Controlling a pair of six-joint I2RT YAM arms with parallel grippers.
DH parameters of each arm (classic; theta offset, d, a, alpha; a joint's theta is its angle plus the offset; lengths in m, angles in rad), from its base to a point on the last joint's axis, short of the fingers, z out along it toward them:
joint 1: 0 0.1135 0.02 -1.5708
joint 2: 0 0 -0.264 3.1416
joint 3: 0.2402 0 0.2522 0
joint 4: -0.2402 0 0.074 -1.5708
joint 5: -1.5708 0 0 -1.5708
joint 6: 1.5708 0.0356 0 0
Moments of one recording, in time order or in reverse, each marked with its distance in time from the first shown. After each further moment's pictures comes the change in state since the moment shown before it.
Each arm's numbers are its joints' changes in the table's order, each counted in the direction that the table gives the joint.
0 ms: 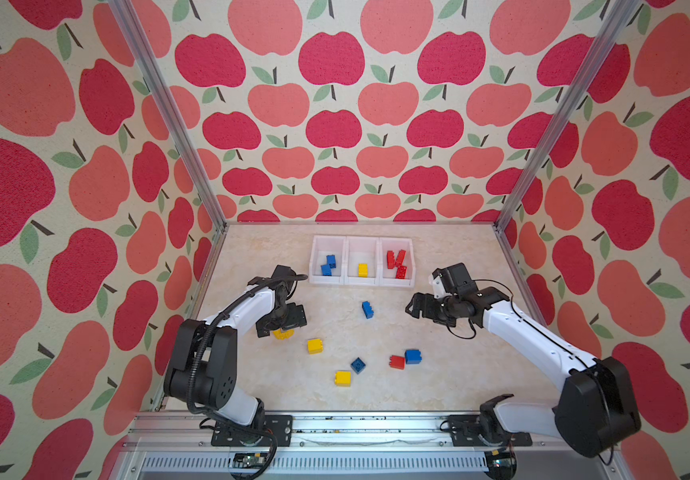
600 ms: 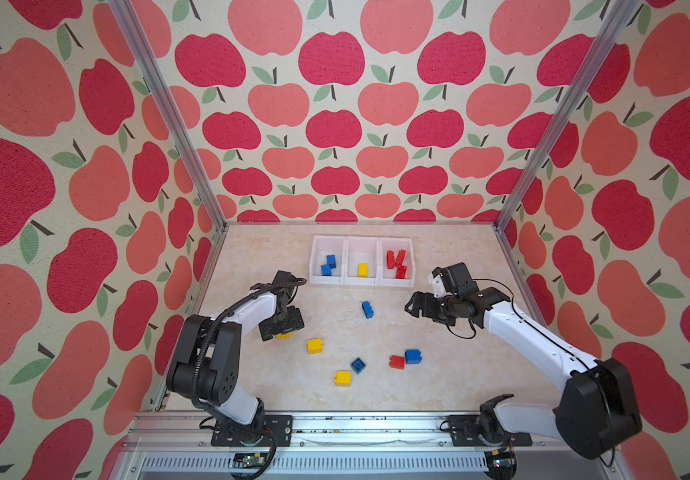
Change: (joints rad) left arm 0.003 0.022 -0.066 0.119 0.018 -0.076; right arm 0.000 -0.006 -0.001 0.016 0.006 0.000
